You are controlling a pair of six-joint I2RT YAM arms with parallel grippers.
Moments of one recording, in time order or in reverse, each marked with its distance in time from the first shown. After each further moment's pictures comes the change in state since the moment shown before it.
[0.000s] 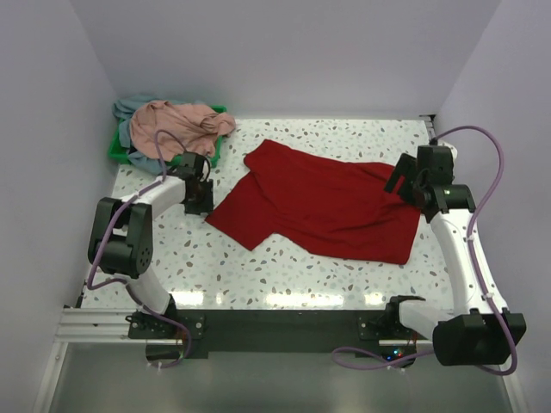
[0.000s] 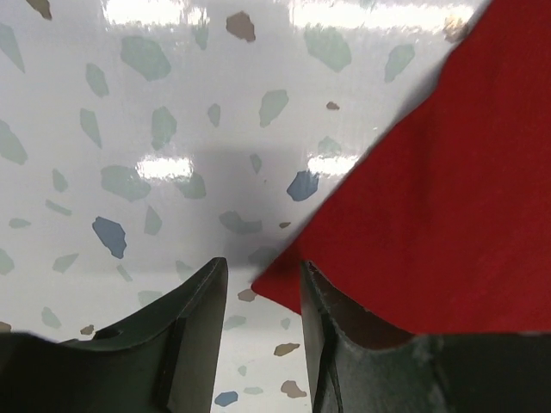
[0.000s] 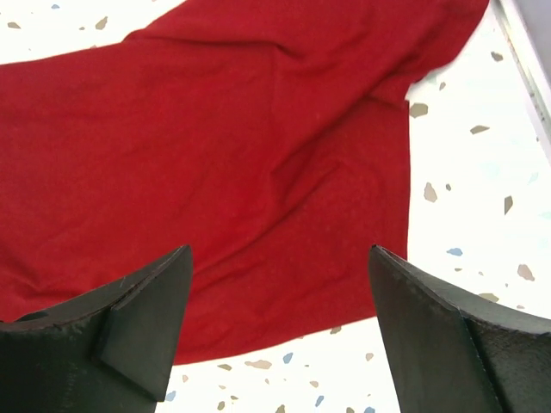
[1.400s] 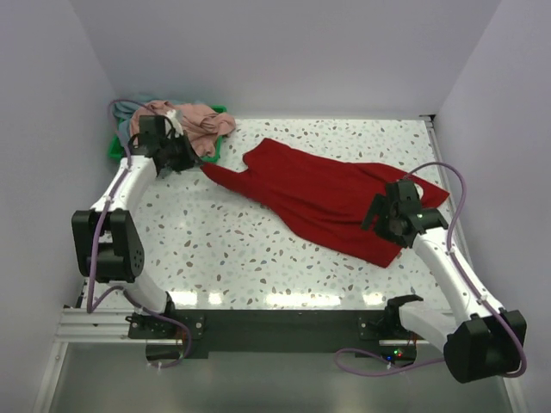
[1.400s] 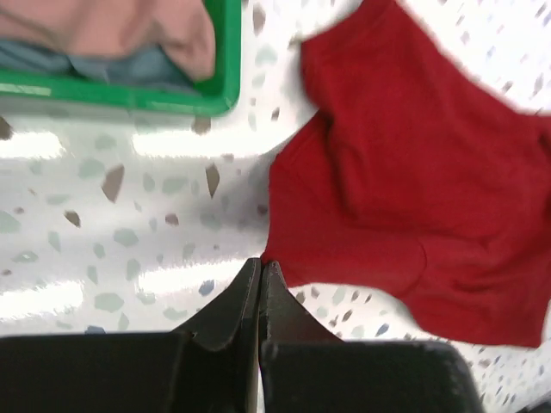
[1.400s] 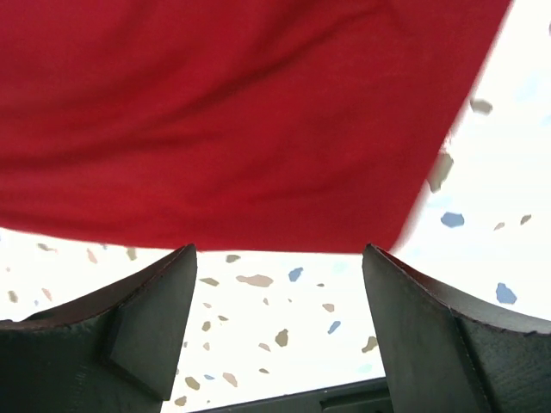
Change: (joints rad) left arm 0.173 -0.038 0.250 0.025 0.388 -0.083; right arm 0.175 -0.094 -0.307 -0.020 -0.056 0.159
